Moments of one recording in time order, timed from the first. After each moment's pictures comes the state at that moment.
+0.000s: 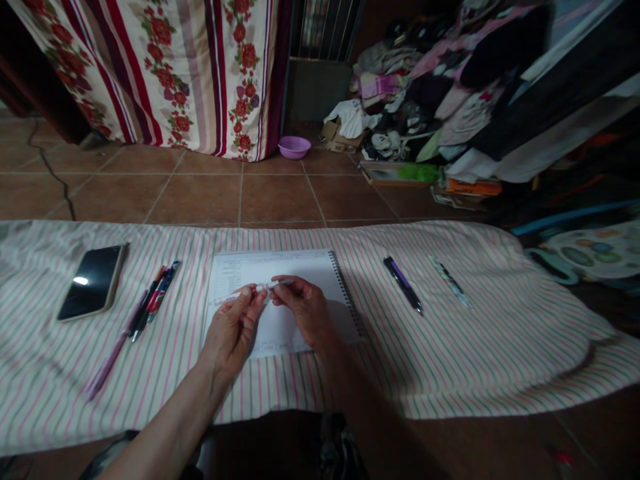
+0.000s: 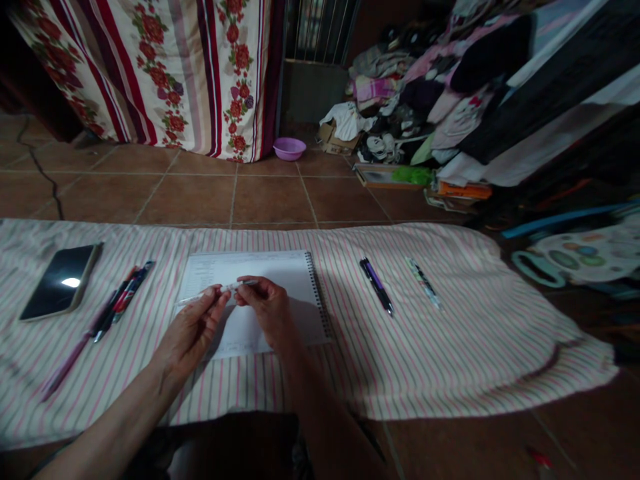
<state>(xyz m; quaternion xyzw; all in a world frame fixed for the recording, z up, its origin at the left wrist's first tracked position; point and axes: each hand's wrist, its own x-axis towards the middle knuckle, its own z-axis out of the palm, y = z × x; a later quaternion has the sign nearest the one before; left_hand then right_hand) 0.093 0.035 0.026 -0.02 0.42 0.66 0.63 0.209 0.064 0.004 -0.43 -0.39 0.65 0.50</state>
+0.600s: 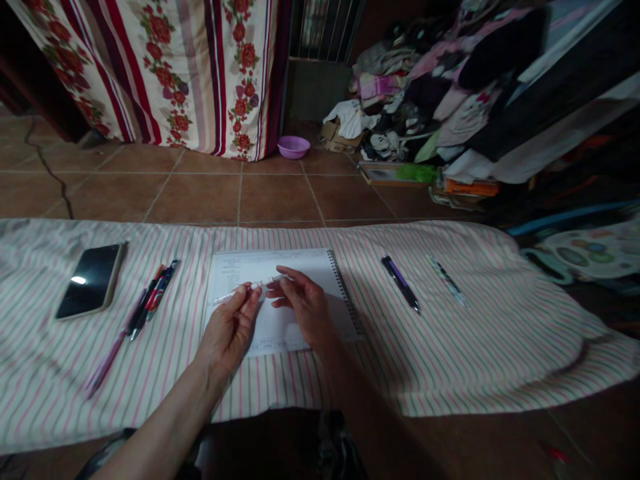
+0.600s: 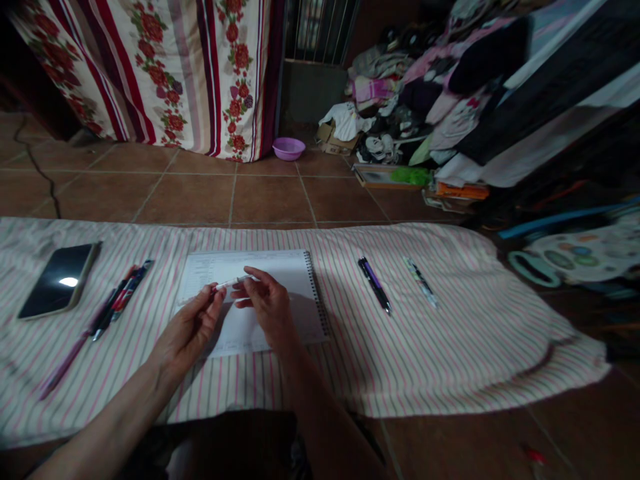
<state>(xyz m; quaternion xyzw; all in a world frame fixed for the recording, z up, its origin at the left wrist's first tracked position) 0.090 0.036 0.031 -0.08 0.40 0.65 0.64 0.211 0.060 0.011 -0.42 -0.40 0.63 0.51</state>
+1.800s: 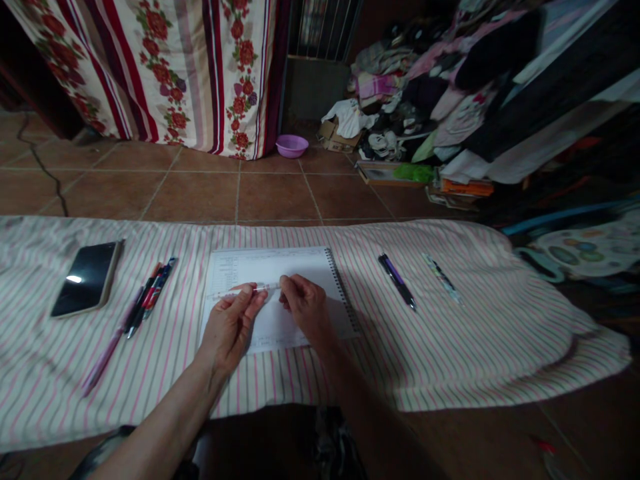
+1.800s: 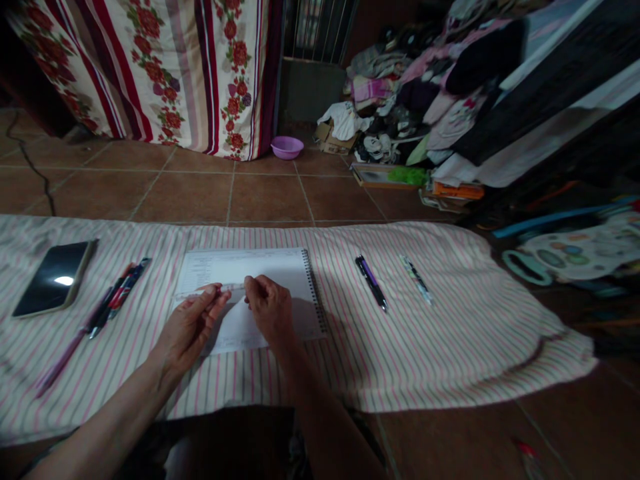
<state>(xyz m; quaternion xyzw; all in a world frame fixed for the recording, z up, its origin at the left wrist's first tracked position) 0.095 0.030 0.027 0.01 0.44 0.65 0.63 0.219 0.060 0.011 -0.56 -0.62 0.37 0.41</state>
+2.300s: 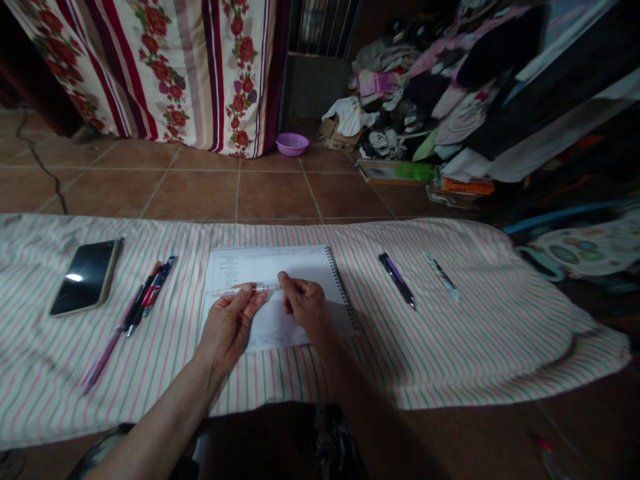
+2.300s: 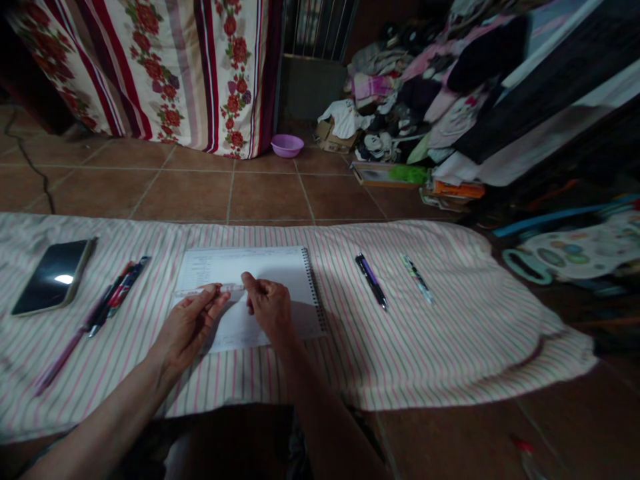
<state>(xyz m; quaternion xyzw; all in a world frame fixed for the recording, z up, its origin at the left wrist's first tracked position) 0.093 0.031 0.026 0.01 0.45 0.64 0.62 0.220 0.061 0.007 -0.58 -0.57 0.44 0.37</state>
